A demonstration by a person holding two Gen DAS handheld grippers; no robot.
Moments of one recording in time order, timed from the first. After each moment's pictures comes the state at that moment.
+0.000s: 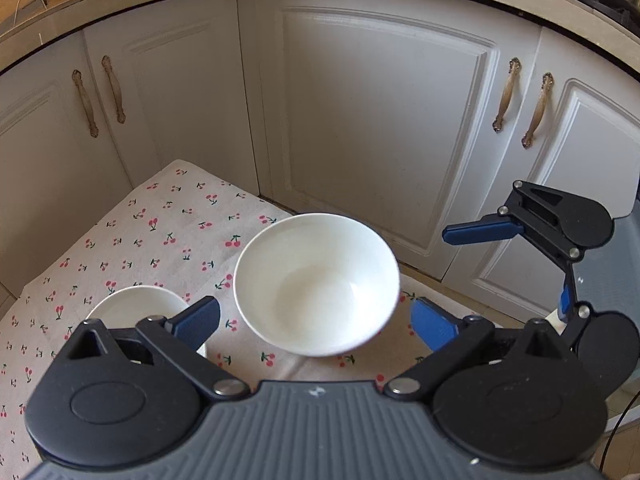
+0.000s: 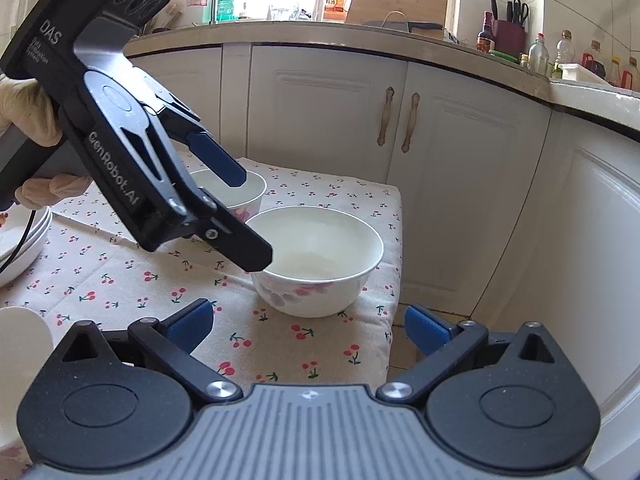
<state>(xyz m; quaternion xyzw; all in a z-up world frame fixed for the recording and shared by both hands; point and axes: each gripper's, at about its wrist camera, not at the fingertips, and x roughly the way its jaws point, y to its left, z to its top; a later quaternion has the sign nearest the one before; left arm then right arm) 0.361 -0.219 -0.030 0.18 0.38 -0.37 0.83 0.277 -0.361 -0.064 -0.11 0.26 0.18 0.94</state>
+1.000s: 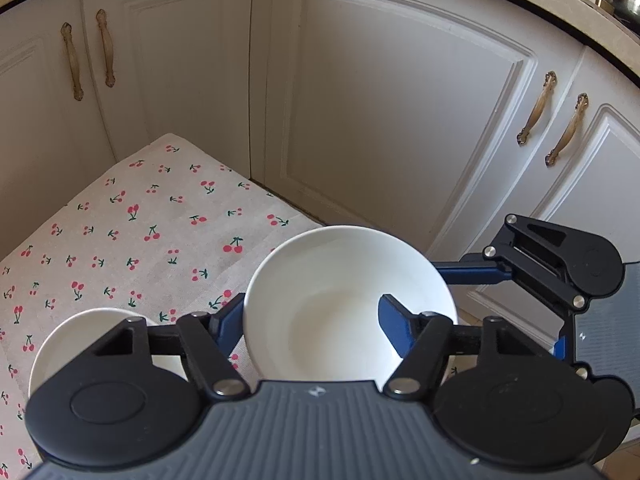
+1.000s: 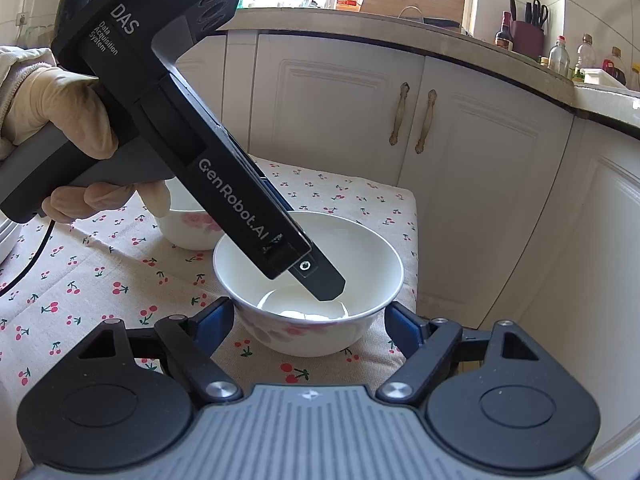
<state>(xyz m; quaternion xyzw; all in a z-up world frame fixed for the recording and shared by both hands) 0.415 -0.229 -0.061 0.13 0.42 -0.38 0.82 0.322 -0.346 -0.084 -0.12 0.27 0.19 0.94</state>
